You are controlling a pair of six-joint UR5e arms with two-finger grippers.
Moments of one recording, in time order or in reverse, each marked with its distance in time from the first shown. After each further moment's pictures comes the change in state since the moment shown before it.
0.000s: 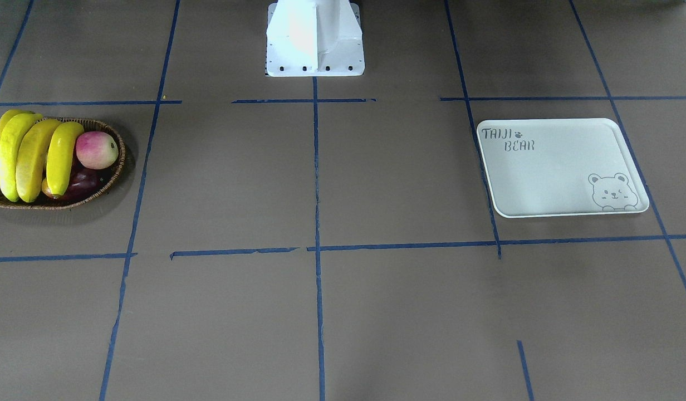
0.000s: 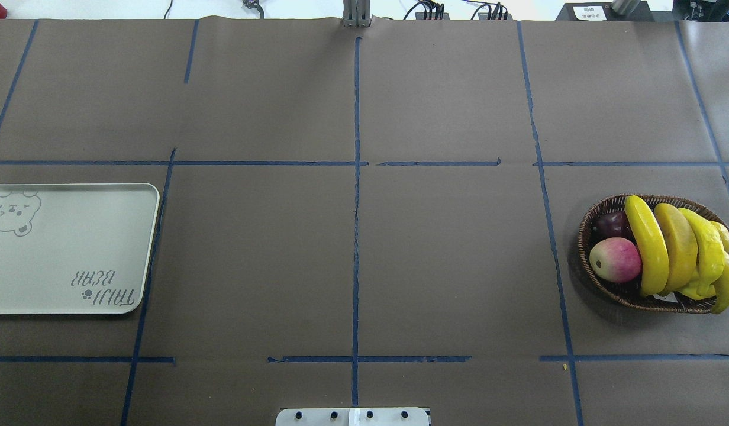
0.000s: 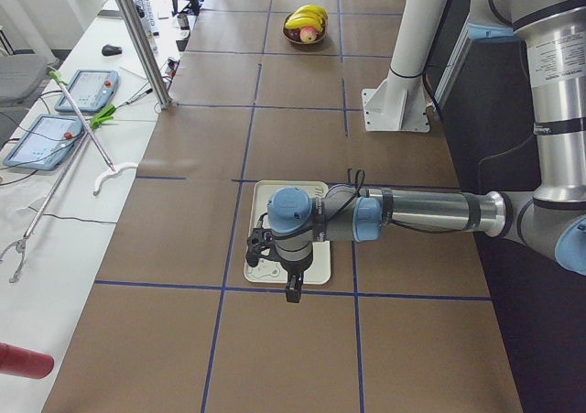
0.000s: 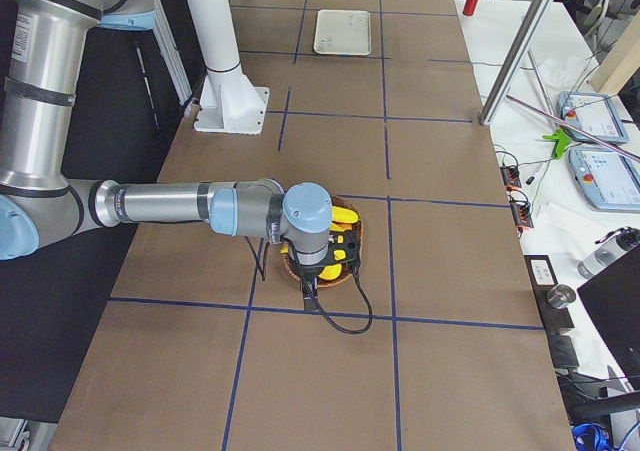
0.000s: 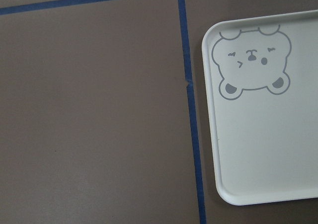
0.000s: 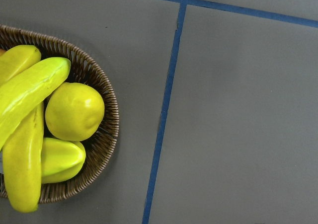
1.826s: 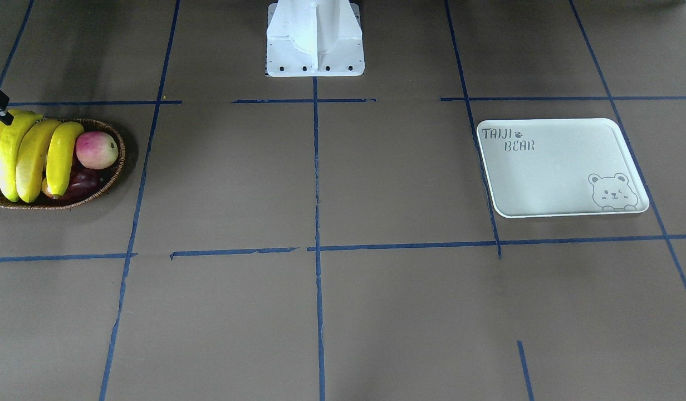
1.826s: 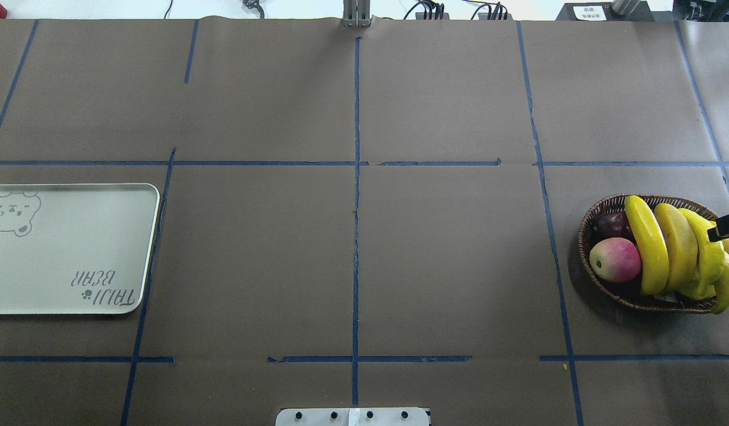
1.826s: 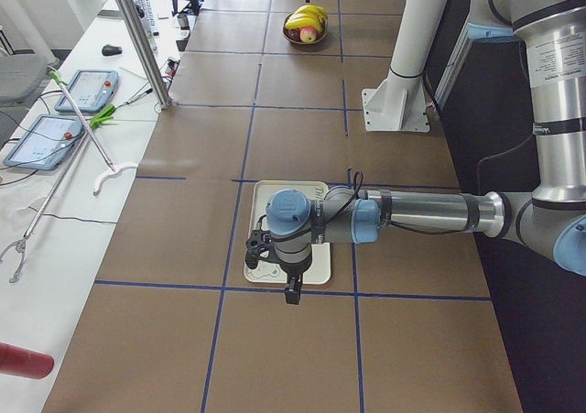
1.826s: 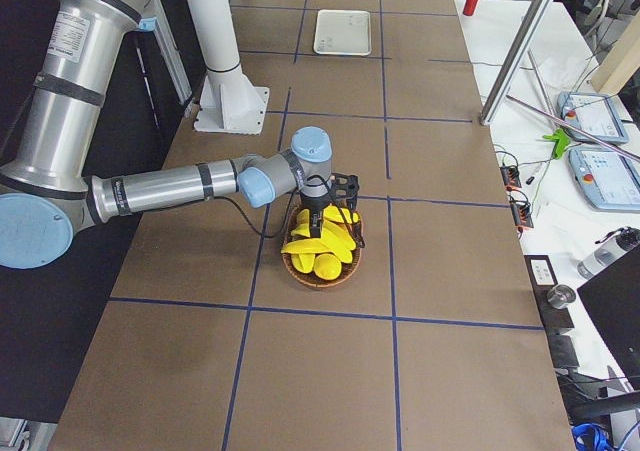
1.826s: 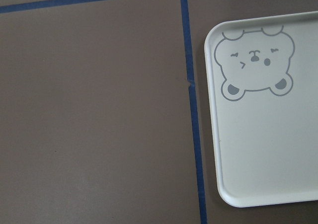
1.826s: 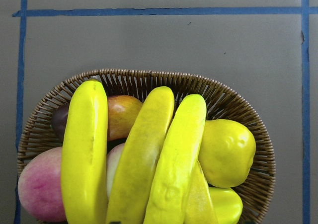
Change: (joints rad) left arm 0.002 -0.005 0.014 -0.005 -0.001 -0.006; right arm -0.485 -0.039 0.122 0.441 -0.089 0.904
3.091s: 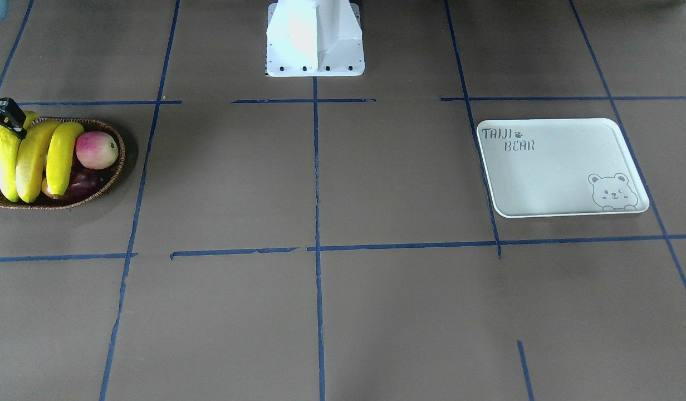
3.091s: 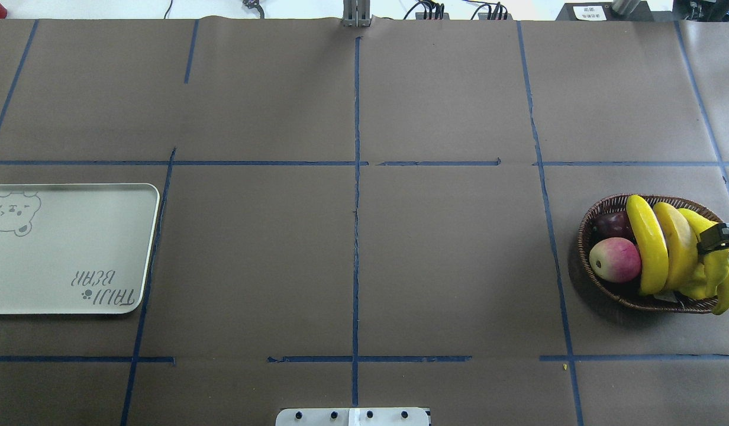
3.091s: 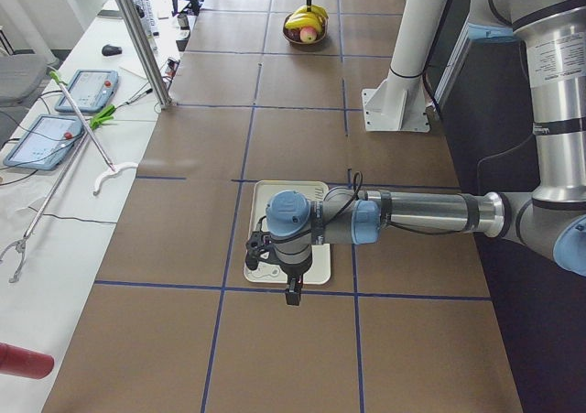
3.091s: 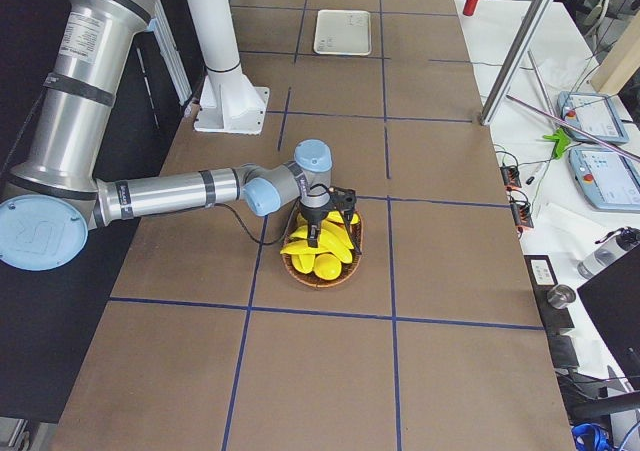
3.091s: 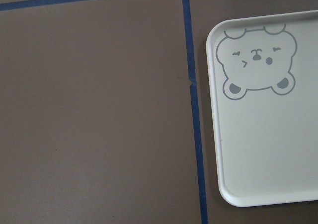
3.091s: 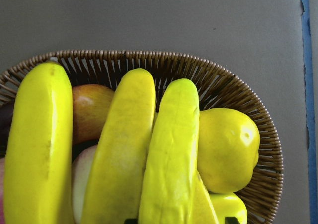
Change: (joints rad) left arm 0.000 0.000 0.004 0.001 0.000 -0.001; right arm -0.074 0.006 -0.061 0.016 -0.073 0.041
